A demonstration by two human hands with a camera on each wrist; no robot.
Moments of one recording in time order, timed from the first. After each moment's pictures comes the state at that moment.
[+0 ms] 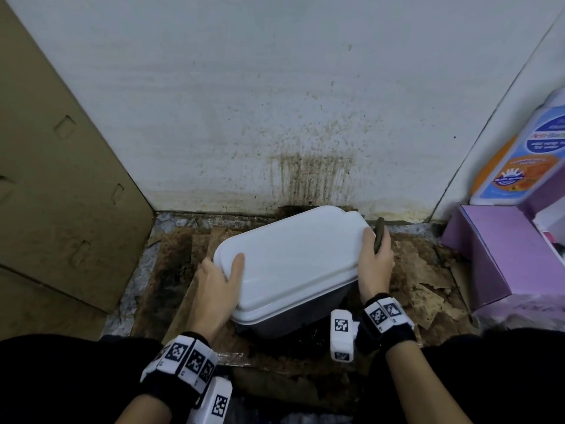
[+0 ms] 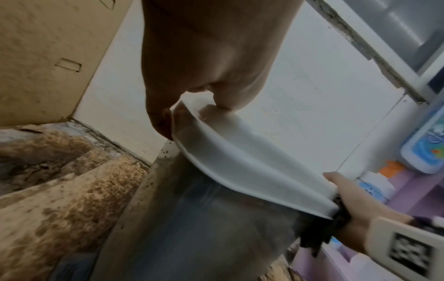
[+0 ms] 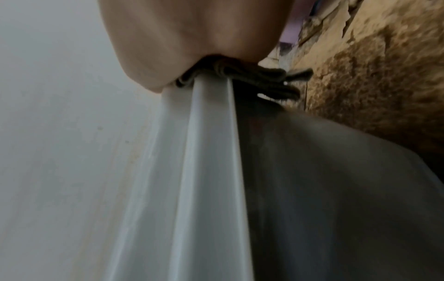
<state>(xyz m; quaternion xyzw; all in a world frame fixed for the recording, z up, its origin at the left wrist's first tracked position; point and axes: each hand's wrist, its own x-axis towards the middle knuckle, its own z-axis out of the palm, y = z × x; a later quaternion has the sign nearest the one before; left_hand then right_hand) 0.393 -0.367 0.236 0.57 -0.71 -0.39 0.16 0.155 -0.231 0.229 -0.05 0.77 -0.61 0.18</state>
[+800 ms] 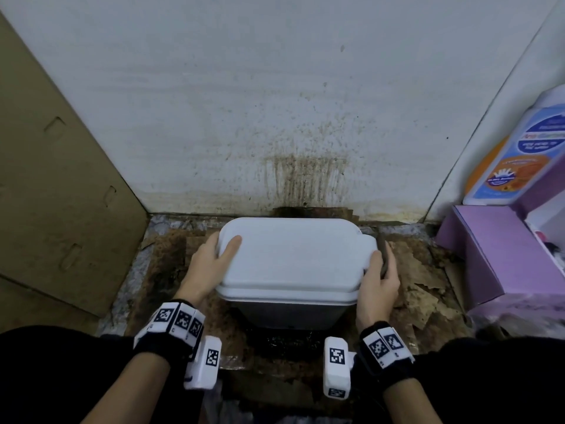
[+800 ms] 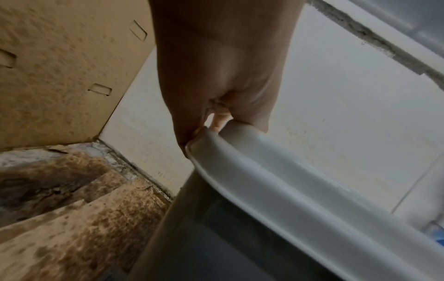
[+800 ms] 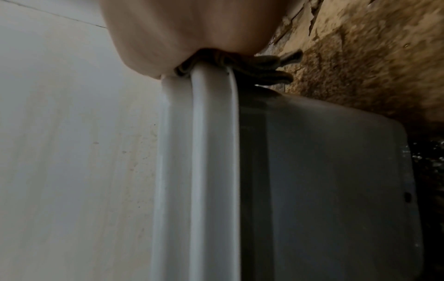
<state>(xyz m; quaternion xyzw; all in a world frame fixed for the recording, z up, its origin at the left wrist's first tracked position) 0.373 -0.411 0.252 0.46 -0.76 -0.43 0.15 0.182 -0.200 0.229 0.01 0.70 -0.71 0.10</state>
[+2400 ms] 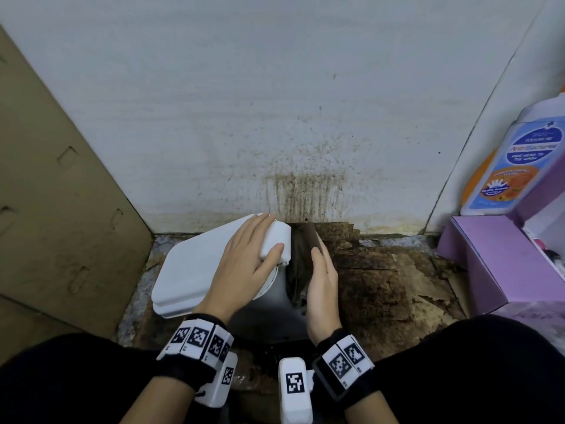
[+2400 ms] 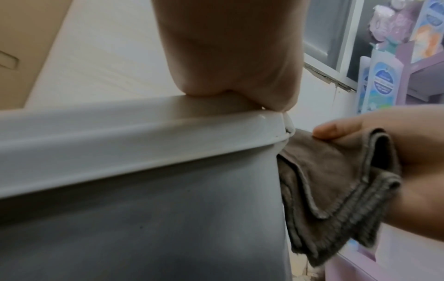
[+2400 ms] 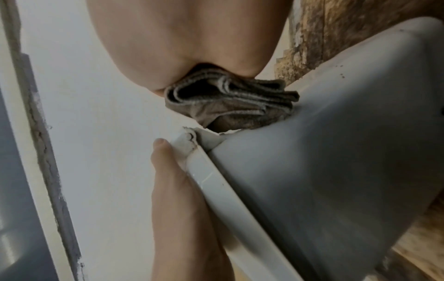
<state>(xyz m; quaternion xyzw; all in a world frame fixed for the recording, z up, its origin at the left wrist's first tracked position) 0.340 -0.382 0.292 0.24 -0.92 -0.23 0.23 0.253 -0.259 0.279 -0.12 0.56 -0.77 0.28</state>
